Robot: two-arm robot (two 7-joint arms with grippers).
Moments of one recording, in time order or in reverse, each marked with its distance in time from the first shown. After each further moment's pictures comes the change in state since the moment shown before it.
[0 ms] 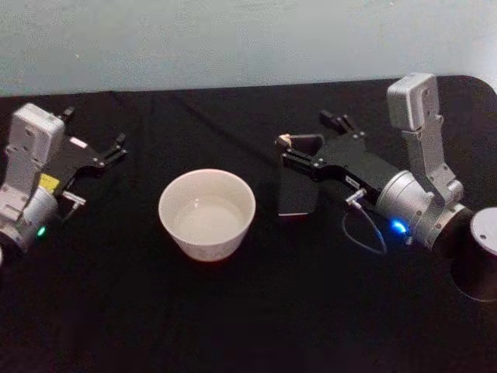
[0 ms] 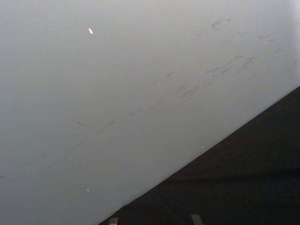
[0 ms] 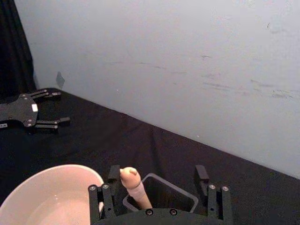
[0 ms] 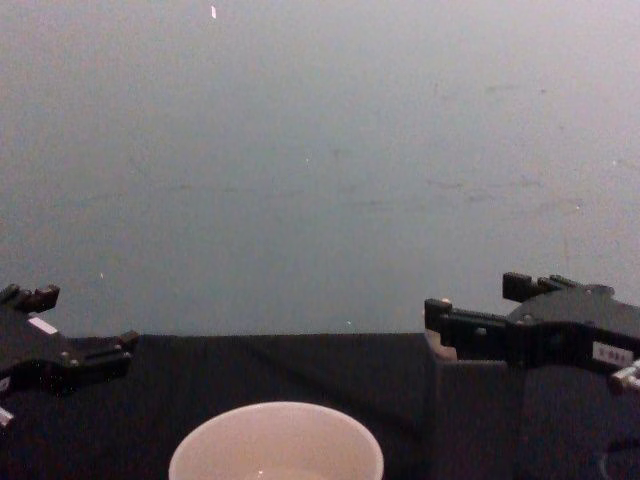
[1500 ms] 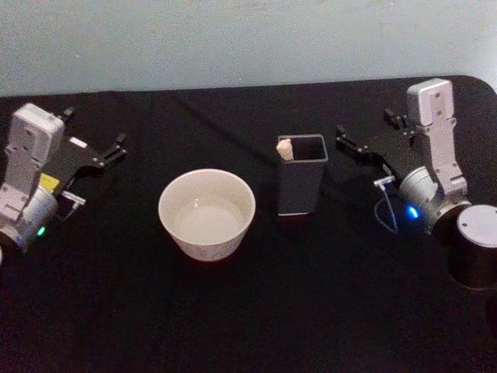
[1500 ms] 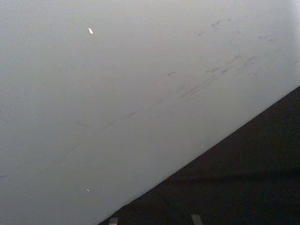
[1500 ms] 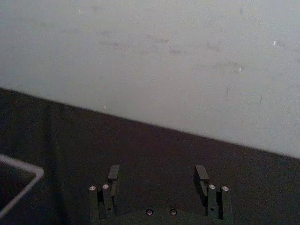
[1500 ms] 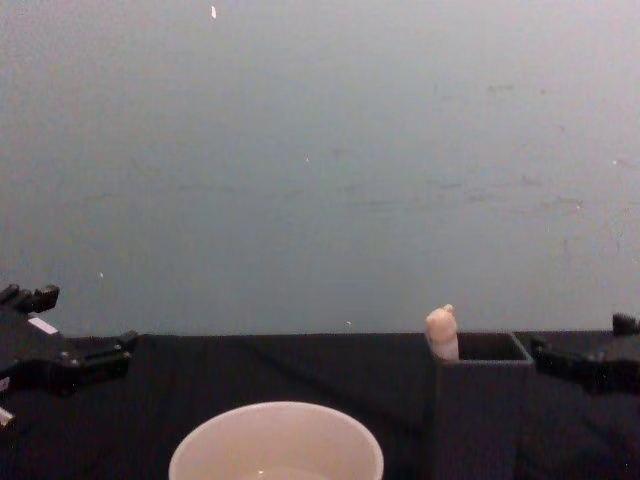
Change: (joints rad) left arm 0.000 0.000 0.000 0.000 0.000 0.000 0.000; right arm 0.099 -0.107 0.092 0.299 -0.158 -0.079 -0.203
